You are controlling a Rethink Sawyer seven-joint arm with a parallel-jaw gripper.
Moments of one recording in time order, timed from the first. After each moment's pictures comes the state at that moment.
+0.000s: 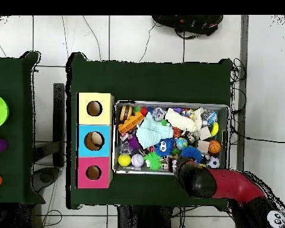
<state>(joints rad) -0.87 -0.76 0.37 2.04 -0.52 0.35 1.57</state>
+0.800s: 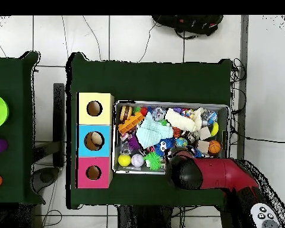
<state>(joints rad) -0.66 -0.84 0.26 1.94 -0.56 0.38 1.57</state>
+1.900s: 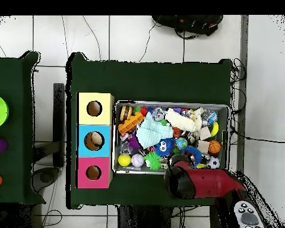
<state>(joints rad) -0.51 -0.68 -0.01 1.91 -0.62 0.08 1.57</state>
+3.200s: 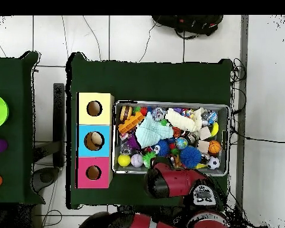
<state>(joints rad) -0.26 -0.44 -0.20 1.88 -0.46 -0.14 1.57</state>
